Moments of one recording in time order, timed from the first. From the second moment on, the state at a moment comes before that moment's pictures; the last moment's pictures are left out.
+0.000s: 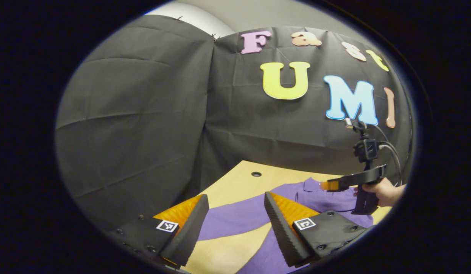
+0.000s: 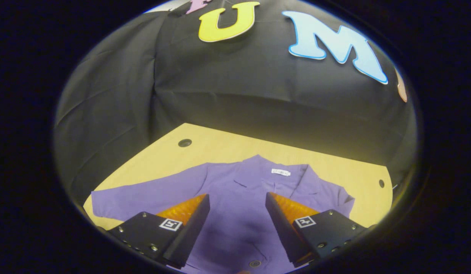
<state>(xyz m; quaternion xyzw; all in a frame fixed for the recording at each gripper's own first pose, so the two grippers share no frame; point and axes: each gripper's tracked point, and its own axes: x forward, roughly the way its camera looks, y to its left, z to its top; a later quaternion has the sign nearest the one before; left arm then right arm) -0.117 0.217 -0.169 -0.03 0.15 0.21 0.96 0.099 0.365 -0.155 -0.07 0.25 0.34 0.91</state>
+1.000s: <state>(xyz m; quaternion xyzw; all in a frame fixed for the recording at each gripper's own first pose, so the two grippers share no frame) -0.161 0.376 -0.359 -0.13 0.30 0.42 0.84 0.026 0.297 -0.091 -0.07 0.20 0.35 0.91</state>
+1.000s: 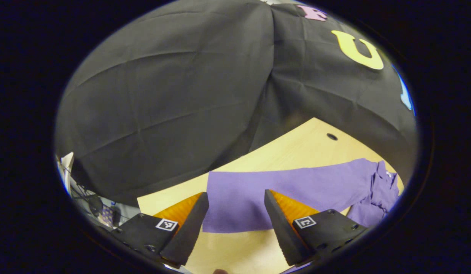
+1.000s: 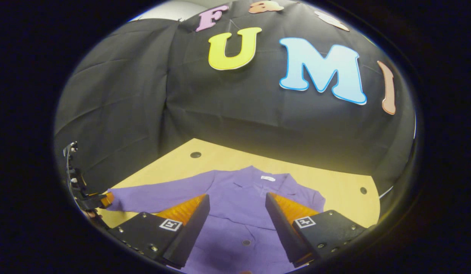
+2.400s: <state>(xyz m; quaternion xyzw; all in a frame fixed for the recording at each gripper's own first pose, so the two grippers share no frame) -0.135 0.369 -0.392 -0.16 0.33 0.37 0.85 0.001 0.272 -0.115 -0.02 0.26 0.34 0.91</state>
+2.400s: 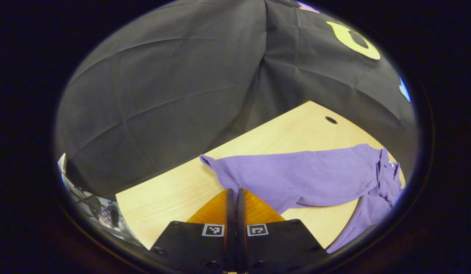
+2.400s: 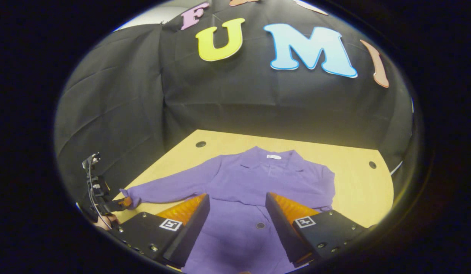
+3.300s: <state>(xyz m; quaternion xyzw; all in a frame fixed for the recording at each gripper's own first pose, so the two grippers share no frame) -0.045 0.291 -0.287 -0.24 0.24 0.26 0.90 0.015 0.191 -0.137 0.02 0.27 0.28 0.92</state>
